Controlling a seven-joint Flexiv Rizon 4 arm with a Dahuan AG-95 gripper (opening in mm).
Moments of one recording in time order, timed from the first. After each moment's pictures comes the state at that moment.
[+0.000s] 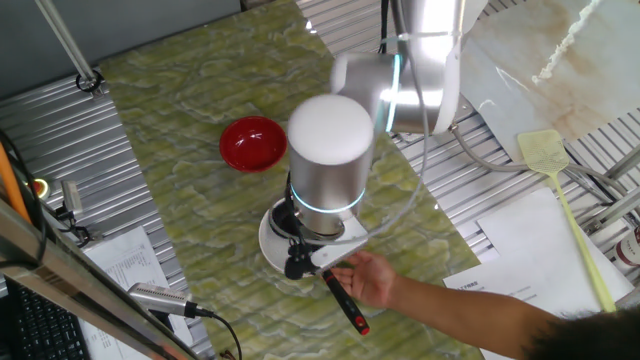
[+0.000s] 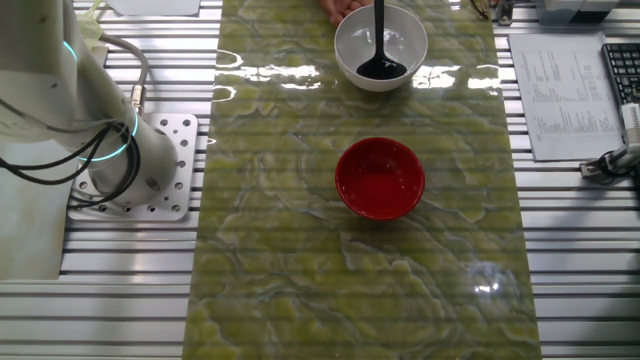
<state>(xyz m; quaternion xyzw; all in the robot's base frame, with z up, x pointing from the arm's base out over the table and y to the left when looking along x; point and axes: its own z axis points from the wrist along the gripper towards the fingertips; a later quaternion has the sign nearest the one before) 0.480 0.335 0.143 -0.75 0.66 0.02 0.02</state>
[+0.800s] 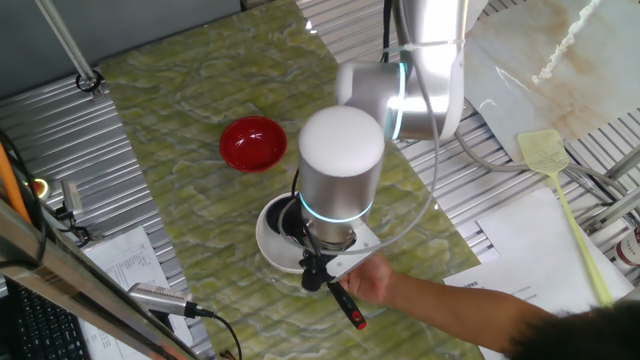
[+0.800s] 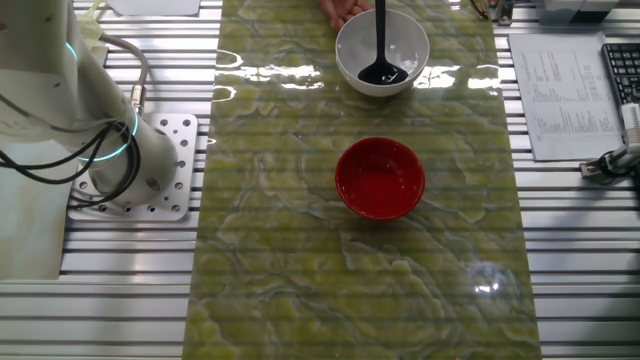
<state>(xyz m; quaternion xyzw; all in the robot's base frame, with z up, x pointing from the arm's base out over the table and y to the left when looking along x) 0.474 0.348 0.133 -0.75 0.66 0.01 0.04</state>
